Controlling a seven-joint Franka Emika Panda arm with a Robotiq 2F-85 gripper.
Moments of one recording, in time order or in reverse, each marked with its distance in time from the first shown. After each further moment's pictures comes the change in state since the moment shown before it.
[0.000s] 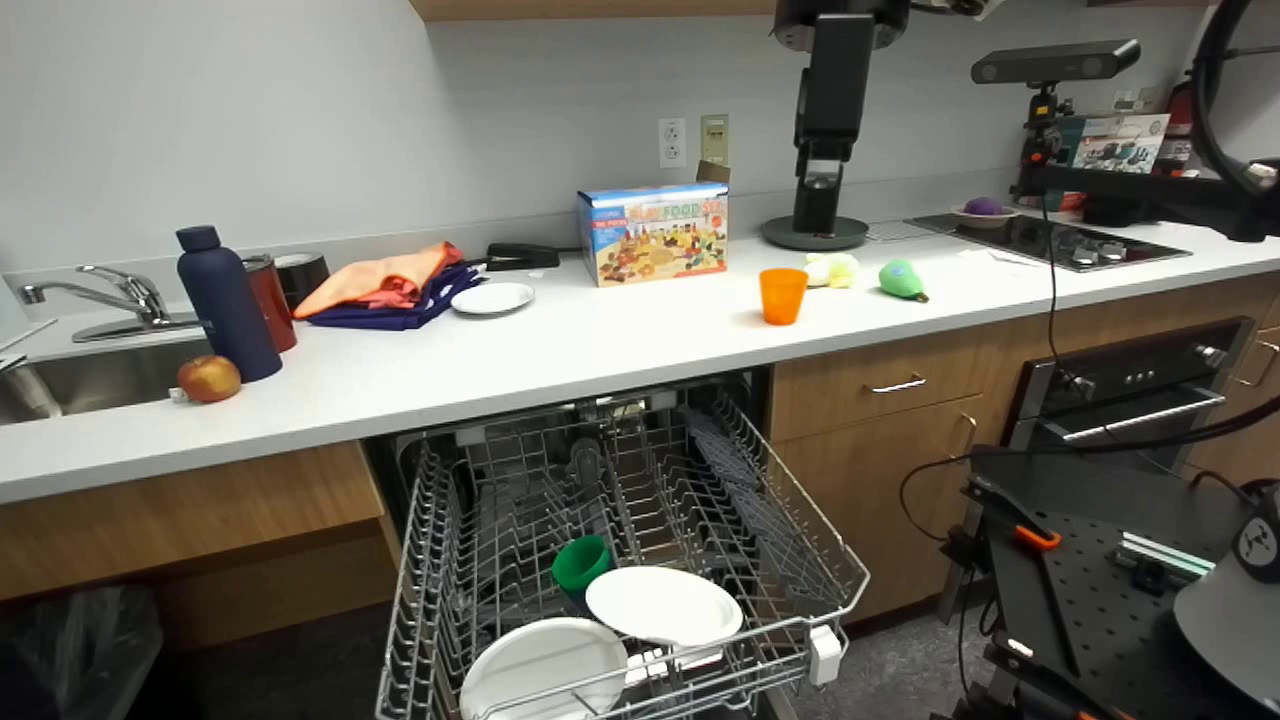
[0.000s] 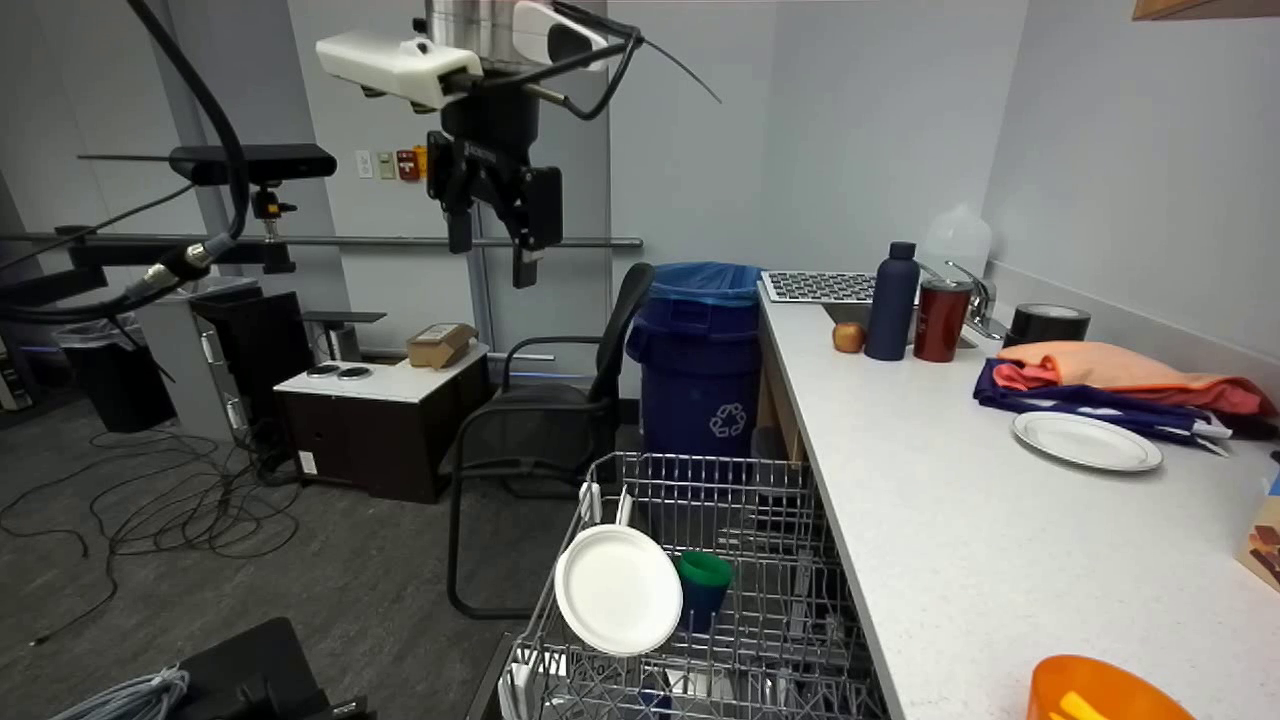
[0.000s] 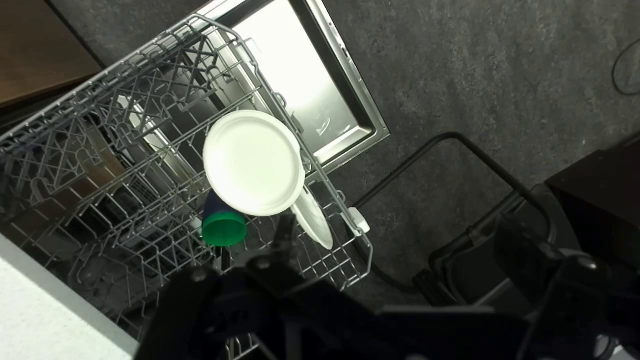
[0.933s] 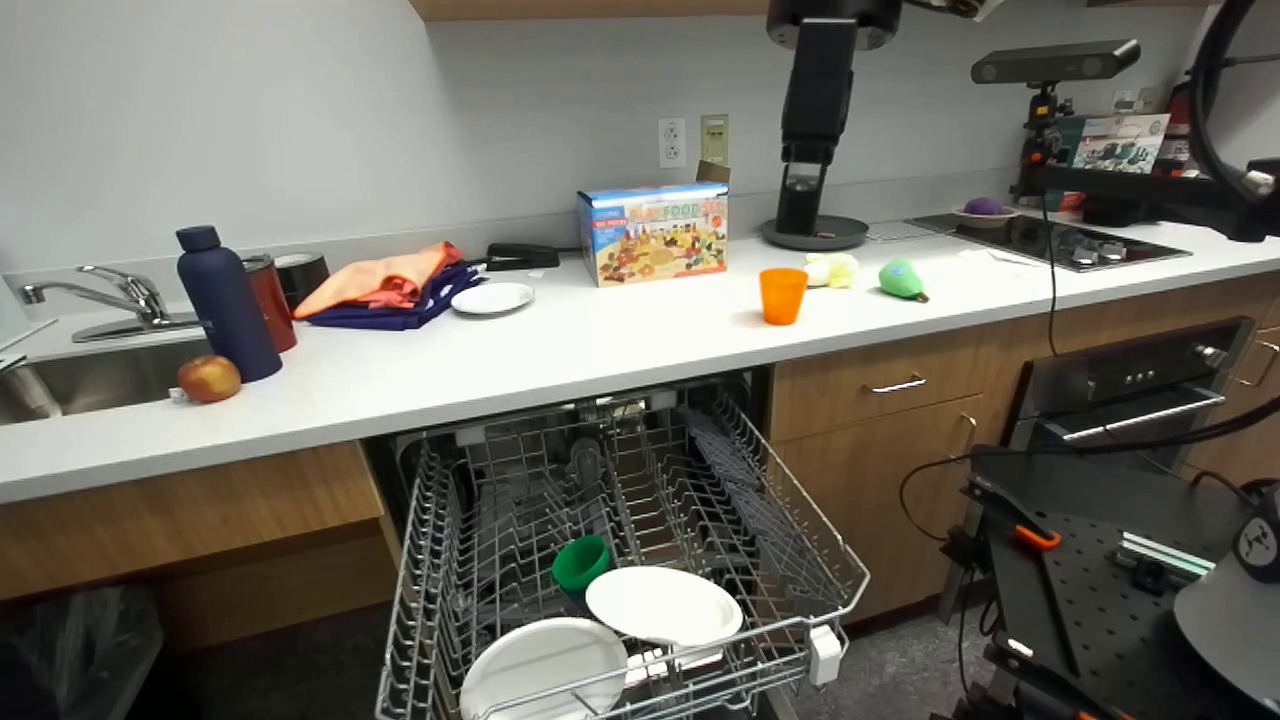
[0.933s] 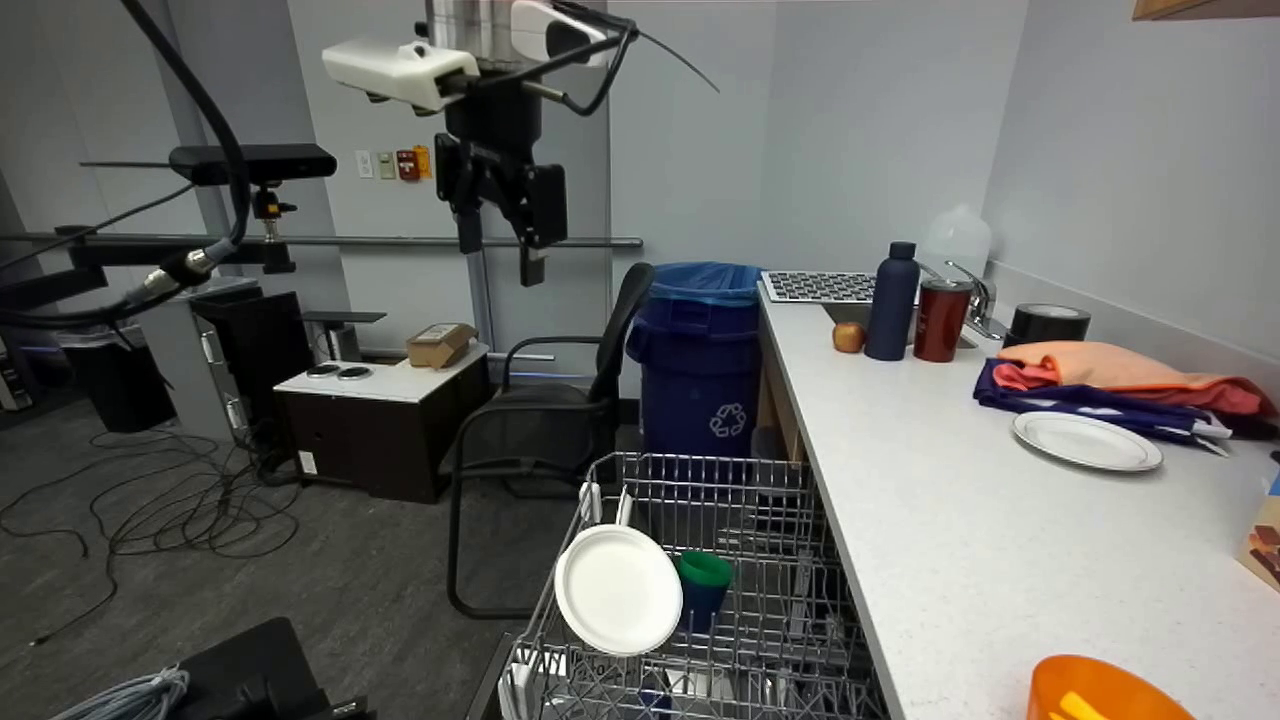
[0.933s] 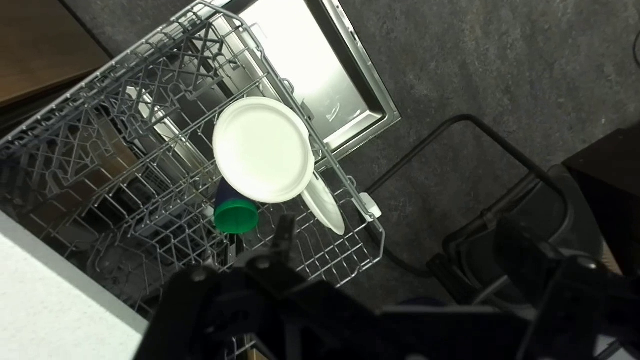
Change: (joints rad) arm -0.013 0.000 0.022 -0.007 -0.014 0.045 0.044
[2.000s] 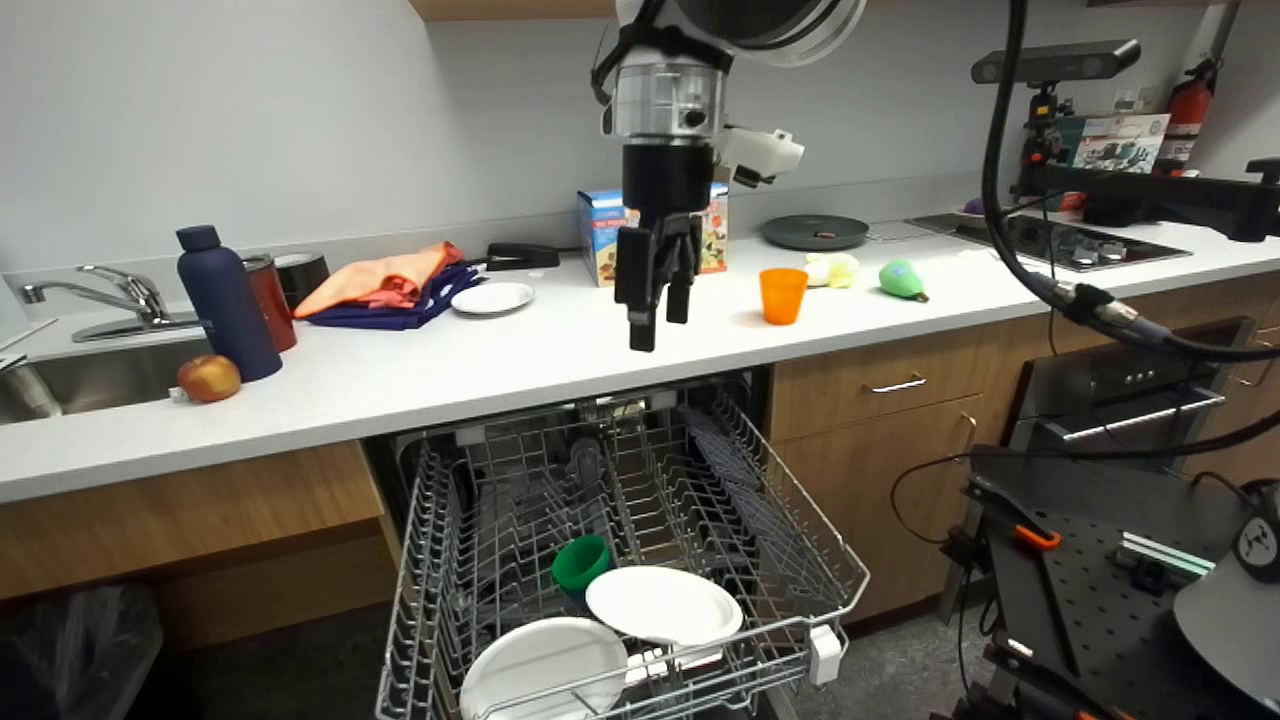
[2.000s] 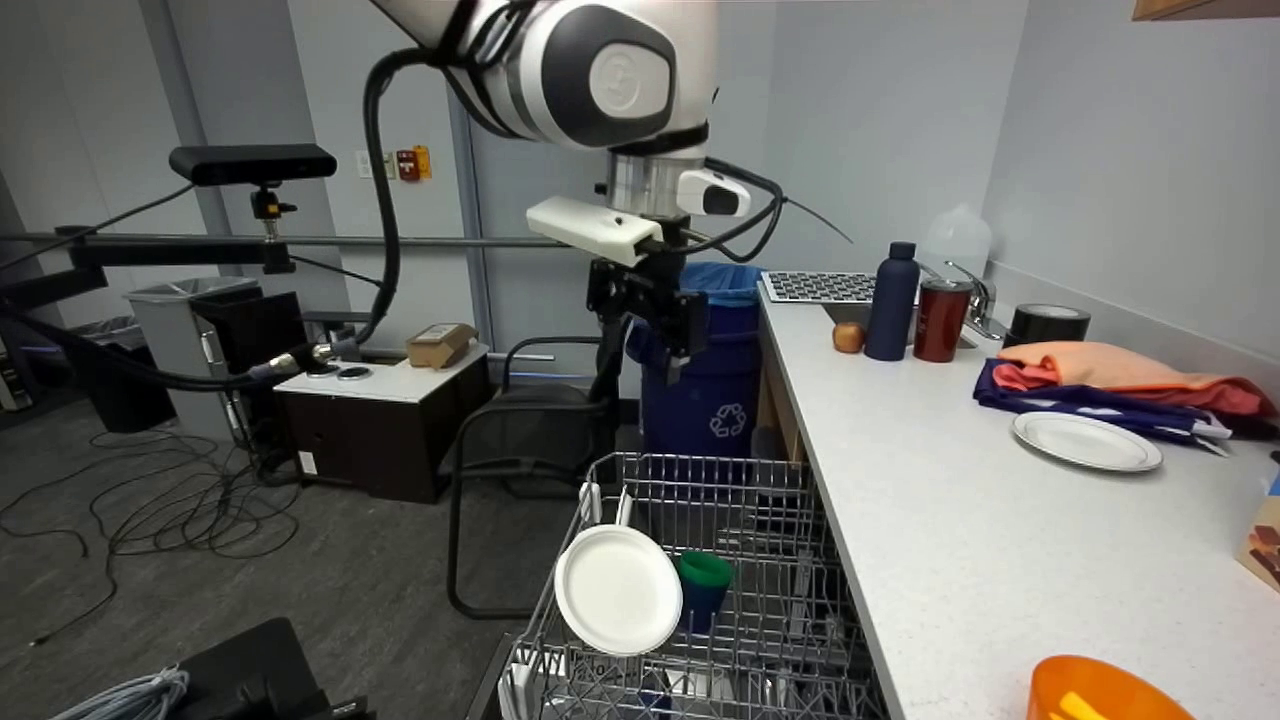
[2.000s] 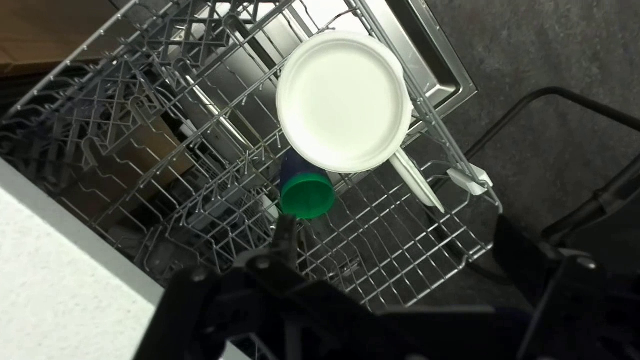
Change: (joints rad) arm -0.063 0.480 -0.032 0.203 -0.075 0.211 -0.019
